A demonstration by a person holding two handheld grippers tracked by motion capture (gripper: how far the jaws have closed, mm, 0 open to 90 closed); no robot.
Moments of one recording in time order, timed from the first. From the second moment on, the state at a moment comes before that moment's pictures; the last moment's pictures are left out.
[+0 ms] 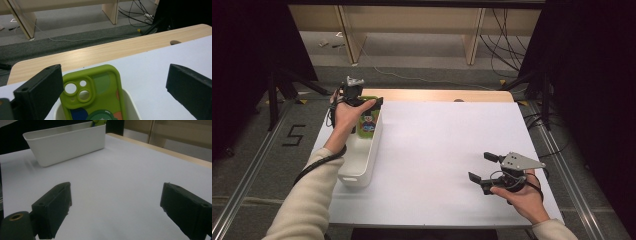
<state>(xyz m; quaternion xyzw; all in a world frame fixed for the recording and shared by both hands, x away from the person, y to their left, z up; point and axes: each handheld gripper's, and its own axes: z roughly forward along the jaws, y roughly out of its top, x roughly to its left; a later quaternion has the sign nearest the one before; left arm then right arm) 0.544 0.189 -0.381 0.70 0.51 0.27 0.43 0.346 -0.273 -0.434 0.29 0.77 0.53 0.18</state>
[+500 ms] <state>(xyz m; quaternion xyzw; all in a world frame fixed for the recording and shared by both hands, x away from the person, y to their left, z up) 0.518 0.192 -0.372 0.69 0.49 0.25 0.46 0.346 -0.273 -0.433 0.29 0.77 0.53 0.18</state>
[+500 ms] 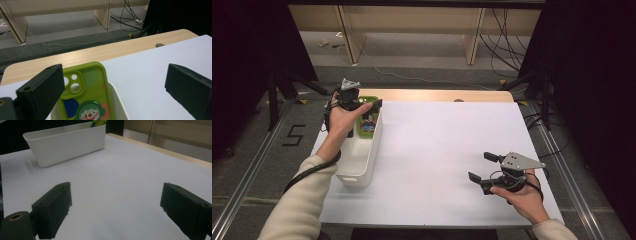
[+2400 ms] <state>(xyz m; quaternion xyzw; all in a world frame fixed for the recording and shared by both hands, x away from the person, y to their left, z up) 0.365 0.183 -0.406 0.73 0.36 0.21 0.54 0.345 -0.274 -0.432 0.29 0.77 0.53 0.19</state>
